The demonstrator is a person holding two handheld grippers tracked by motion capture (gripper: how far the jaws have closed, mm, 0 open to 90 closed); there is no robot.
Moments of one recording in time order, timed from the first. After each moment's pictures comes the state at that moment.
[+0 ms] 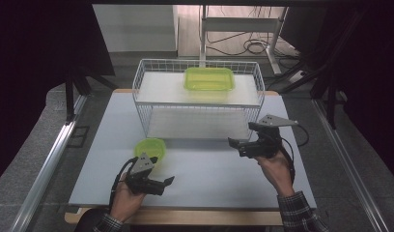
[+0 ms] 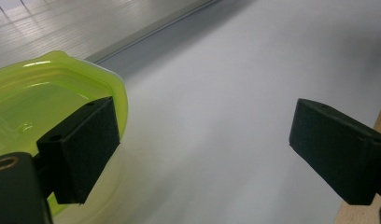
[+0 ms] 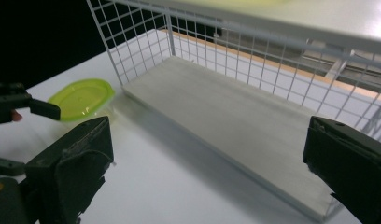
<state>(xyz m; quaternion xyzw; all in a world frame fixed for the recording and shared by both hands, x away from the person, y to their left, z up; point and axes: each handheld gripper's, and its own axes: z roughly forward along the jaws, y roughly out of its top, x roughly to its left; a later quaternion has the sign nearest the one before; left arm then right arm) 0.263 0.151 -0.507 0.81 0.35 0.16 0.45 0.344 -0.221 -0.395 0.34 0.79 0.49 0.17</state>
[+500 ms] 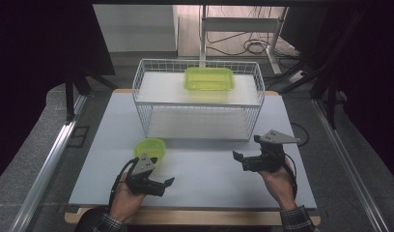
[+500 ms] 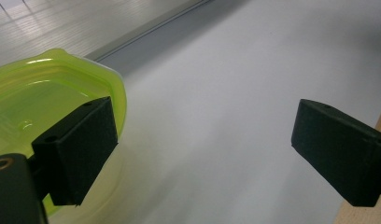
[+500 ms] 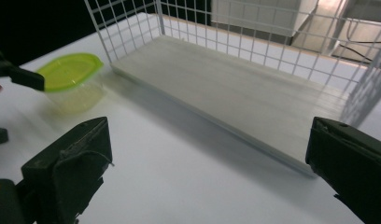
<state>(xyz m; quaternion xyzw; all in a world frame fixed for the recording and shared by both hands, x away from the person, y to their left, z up) 0.261 0.149 -0.507 0.81 0.34 0.17 0.44 0.320 -0.237 -0.427 0.36 0.78 0.47 0.19</state>
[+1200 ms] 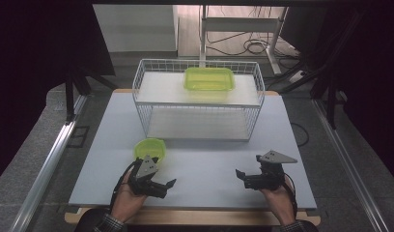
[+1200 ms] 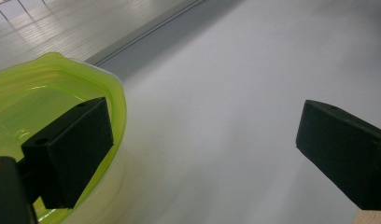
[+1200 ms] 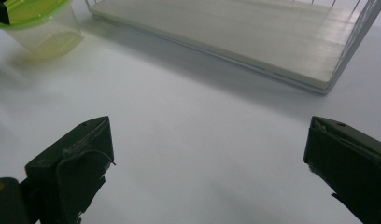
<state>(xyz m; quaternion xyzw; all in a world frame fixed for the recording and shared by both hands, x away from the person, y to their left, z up) 0.261 0.143 -0.512 0.82 0.33 0.19 0.43 0.299 -0.253 -0.486 0.39 0.79 0.44 0.17</state>
